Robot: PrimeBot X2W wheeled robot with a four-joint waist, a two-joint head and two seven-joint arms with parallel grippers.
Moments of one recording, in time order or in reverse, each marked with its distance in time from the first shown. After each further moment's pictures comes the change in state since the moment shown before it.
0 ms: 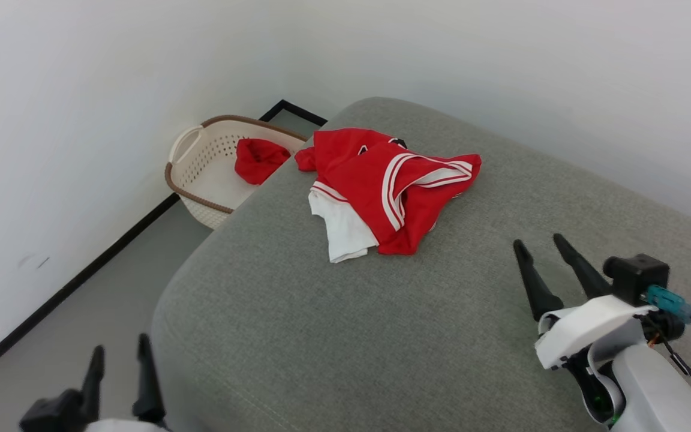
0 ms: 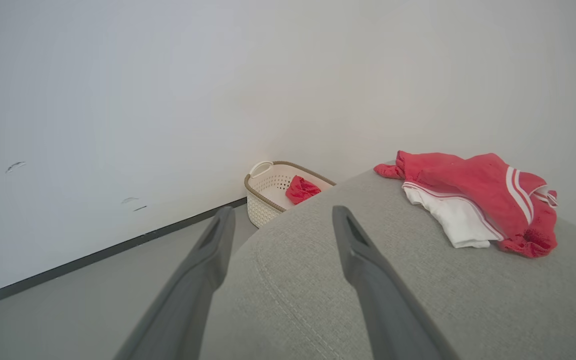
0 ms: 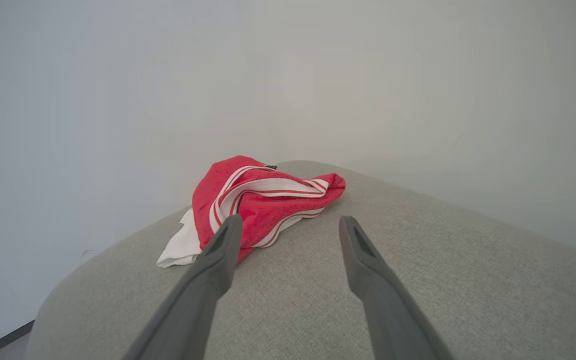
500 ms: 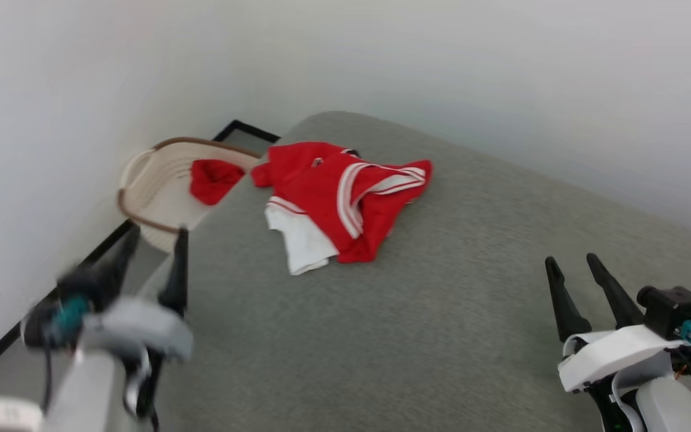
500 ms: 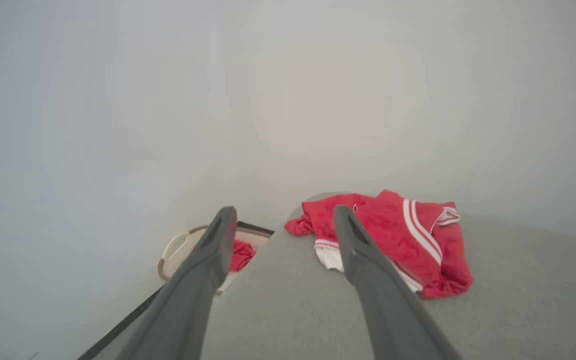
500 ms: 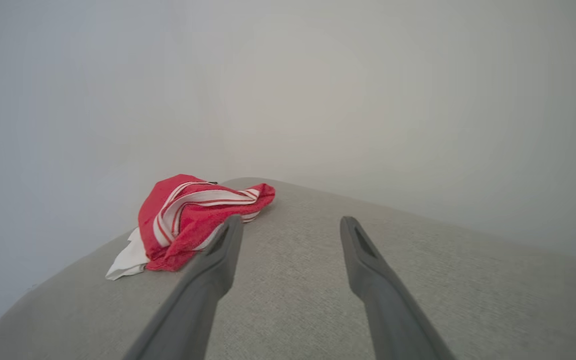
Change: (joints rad) left arm -0.336 0.176 -0.257 0.207 -0.002 -0.020 0.010; right arm 0.153 0.015 -0.162 -0.144 -0.074 0.000 0.000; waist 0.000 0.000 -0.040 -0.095
